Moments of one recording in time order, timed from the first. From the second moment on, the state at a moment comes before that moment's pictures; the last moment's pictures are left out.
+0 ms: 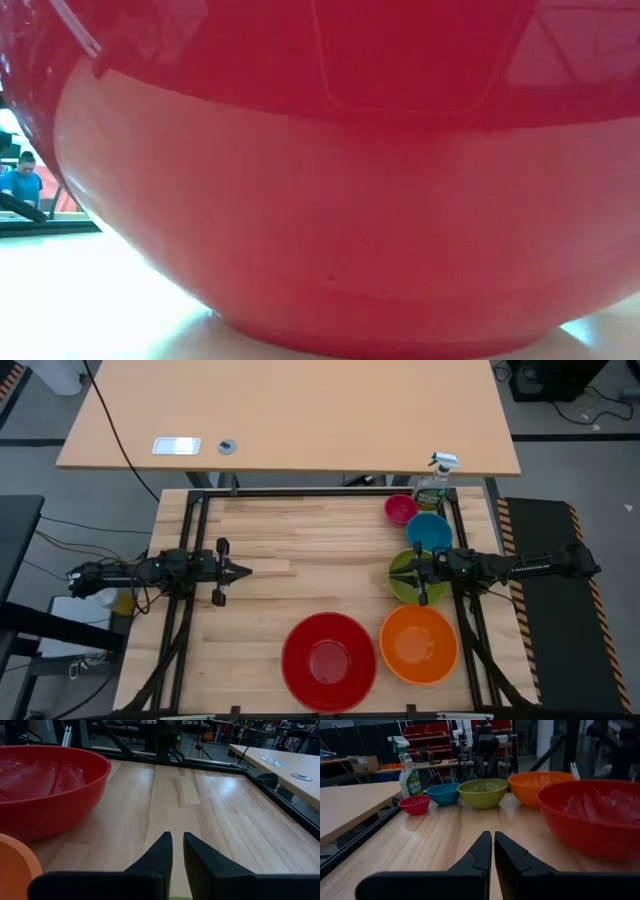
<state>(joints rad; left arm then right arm) 0.02 0.04 0.01 0.03 0.00 0.07 0.00 0.40 0.04 0.15 0.01 -0.11</state>
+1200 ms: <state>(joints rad) 0.02 0.04 0.02 0.63 -0.01 -0.16 0.00 0.75 0.63 -0.10 -0.02 0.28</state>
